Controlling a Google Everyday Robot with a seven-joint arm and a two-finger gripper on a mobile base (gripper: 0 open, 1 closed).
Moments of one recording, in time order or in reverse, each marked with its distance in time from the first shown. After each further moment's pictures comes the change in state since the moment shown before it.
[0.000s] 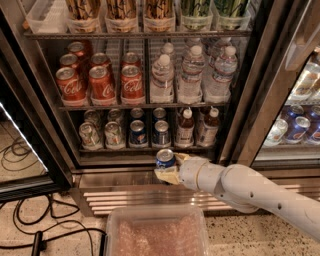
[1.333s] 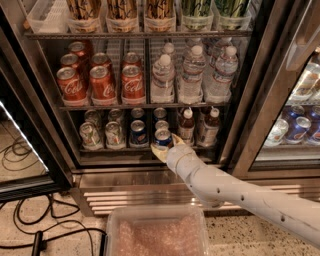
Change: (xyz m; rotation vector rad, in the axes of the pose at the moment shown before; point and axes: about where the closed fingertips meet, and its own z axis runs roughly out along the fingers) arm -0.026 -0.066 0.063 0.373 -0.126 0.048
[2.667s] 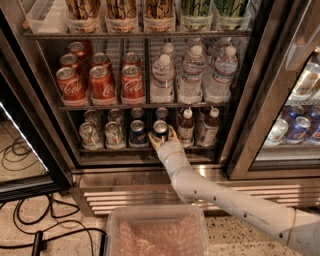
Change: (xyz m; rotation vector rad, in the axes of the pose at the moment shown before) arm 0.011 -0.024 0.069 0.201 -0.177 0.006
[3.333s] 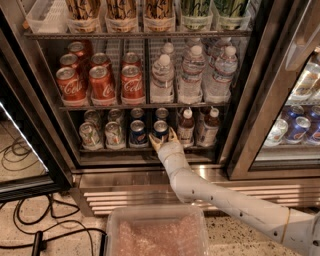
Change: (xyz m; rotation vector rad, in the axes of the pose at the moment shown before) arm 0.020 -0.004 0.008 0.030 0.018 -0.010
